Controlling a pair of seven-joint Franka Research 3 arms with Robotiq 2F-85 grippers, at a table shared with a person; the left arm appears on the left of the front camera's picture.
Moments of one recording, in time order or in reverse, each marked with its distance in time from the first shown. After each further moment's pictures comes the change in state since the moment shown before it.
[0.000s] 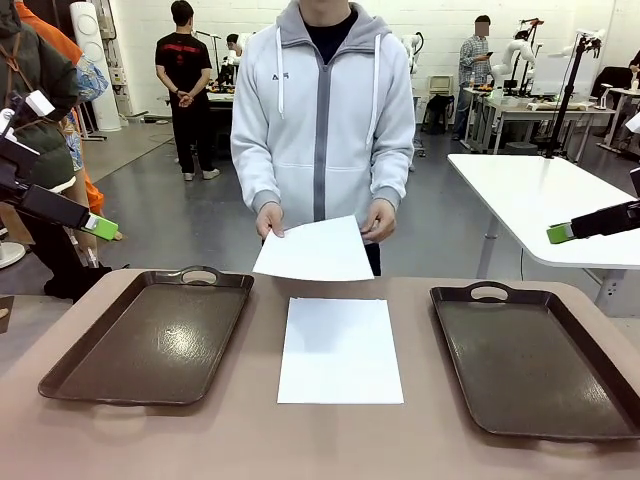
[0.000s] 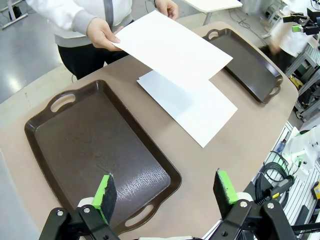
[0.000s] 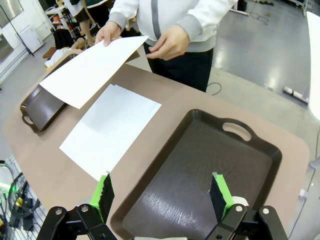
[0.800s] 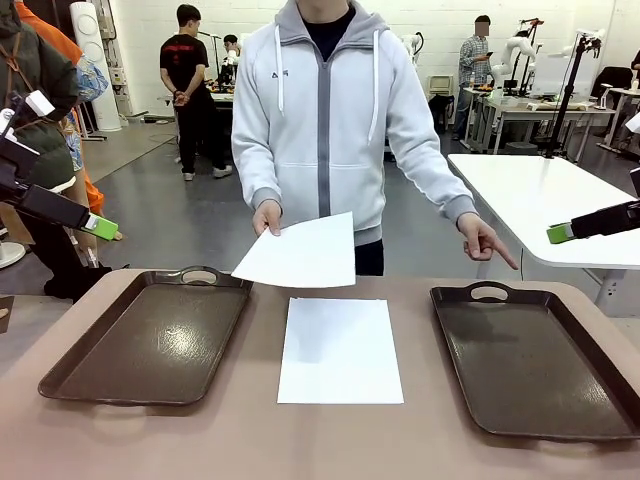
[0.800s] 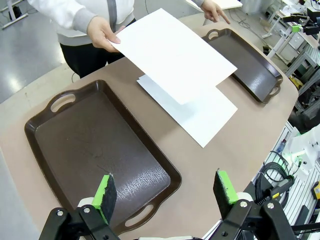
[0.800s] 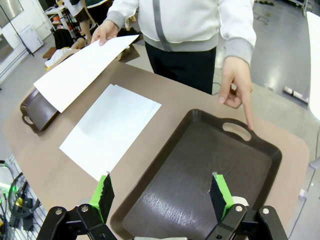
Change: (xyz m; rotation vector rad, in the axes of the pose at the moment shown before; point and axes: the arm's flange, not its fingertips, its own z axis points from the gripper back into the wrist) left arm 0.000 0.000 0.000 0.000 0.000 0.000; right arm 0.000 0.000 0.000 0.000 0.000 0.000
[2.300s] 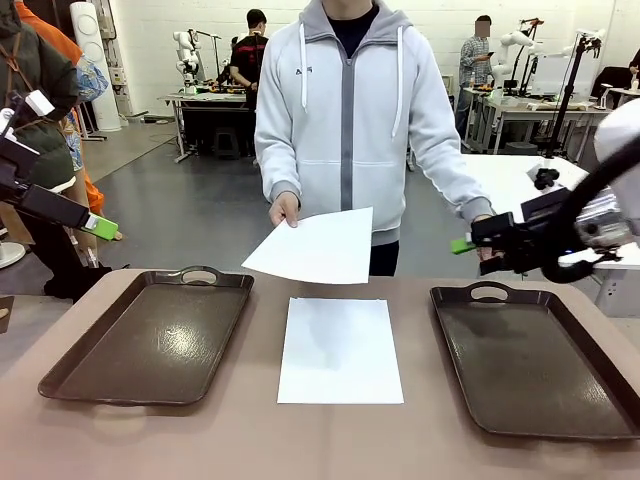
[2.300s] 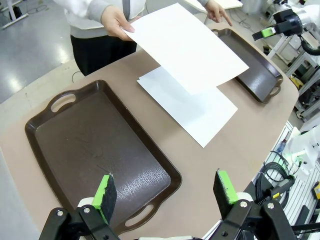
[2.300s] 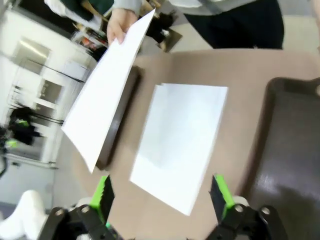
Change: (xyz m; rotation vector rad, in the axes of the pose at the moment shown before) left arm 0.000 -0.001 0.000 0.002 0.000 -0.001; right arm 0.010 0.022 -0.153 0.322 0.118 -0.530
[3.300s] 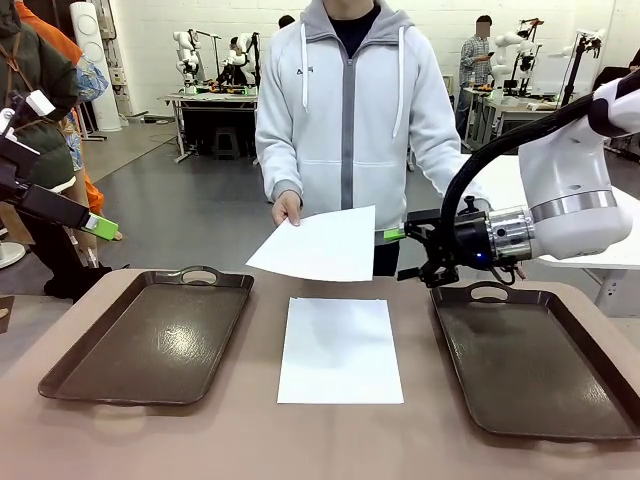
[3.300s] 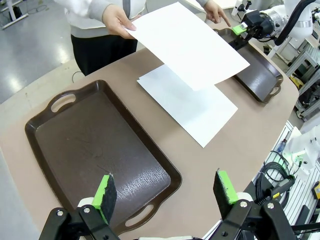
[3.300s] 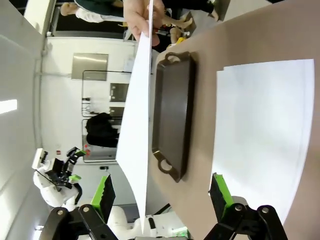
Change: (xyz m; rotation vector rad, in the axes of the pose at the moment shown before) left arm 0.000 -0.001 0.000 0.001 0.001 -0.002; right arm 0.025 -0.010 -0.116 0.325 0.142 -0.360
